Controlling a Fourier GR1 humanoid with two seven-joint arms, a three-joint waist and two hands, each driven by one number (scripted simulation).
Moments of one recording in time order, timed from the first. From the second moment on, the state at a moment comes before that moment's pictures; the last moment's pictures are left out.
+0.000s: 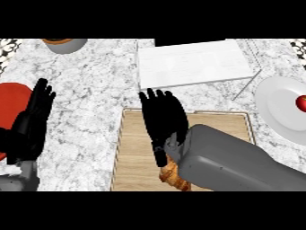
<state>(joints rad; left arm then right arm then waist) -0.08 0.30 -0.08 -1.63 0.15 0.29 0.10 -0.92 -0.26 0.91 -1.46 0.24 0.24 1.08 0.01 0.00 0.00</state>
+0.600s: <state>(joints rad) -0.07 0.31 -0.06 -1.68 0.14 0.28 0.14 -0.85 -0.27 0.94 -1.39 0.34 0.30 1.08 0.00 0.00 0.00</state>
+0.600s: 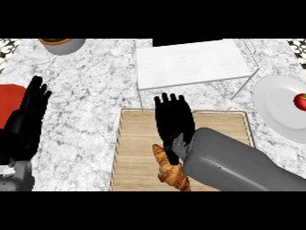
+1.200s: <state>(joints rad) -0.06 0.28 -0.05 -1.68 0.11 0.26 0.14 -0.71 -0.27 0.89 -1.38 0.47 0.35 1.02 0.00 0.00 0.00</state>
